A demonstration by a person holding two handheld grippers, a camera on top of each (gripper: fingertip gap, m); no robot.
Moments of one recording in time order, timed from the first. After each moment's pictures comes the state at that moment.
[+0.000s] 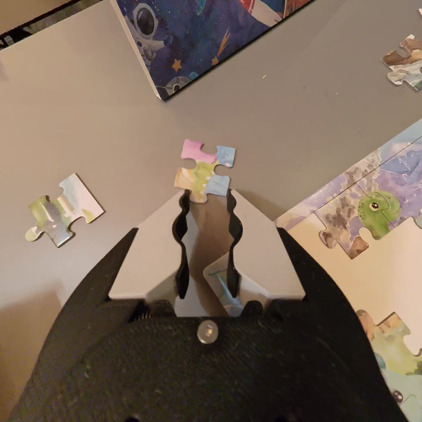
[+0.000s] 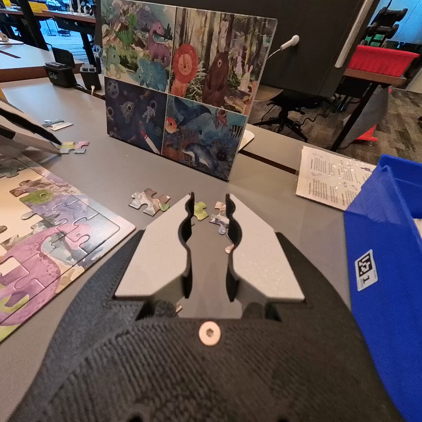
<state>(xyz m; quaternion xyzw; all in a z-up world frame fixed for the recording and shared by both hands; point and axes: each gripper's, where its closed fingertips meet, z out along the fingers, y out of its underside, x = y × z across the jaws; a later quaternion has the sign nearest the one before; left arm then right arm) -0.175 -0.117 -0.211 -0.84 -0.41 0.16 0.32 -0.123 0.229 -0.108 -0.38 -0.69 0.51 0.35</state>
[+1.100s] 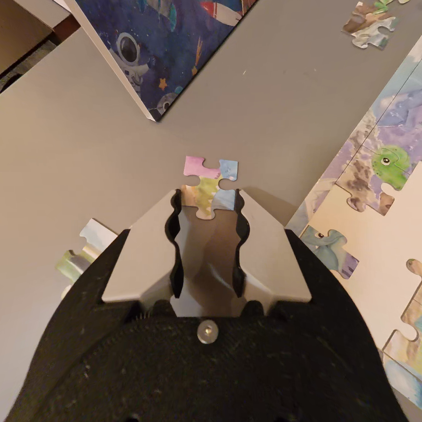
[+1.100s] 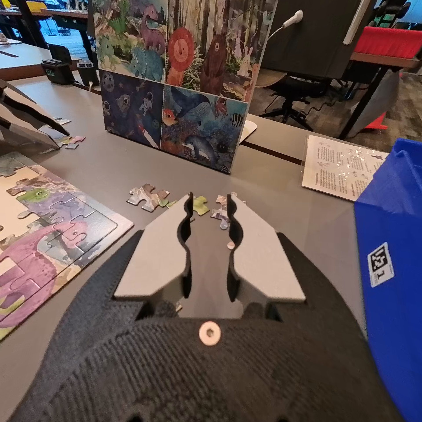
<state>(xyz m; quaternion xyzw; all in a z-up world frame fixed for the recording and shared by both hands) -0.191 -0.125 -0.211 -0.89 -0.27 0.11 0.36 -0.127 0.230 -0.121 -0.40 -0.69 0.51 0.33</state>
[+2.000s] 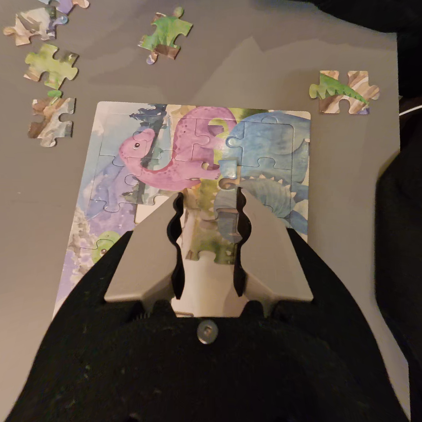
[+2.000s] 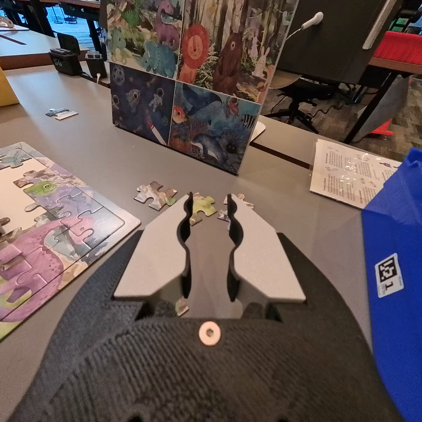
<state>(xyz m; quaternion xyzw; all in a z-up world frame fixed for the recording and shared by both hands) 0.017 0.038 -0.200 -0.93 0.00 0.03 0.35 -0.125 0.218 -0.121 -0.38 -0.70 0.50 0.33</state>
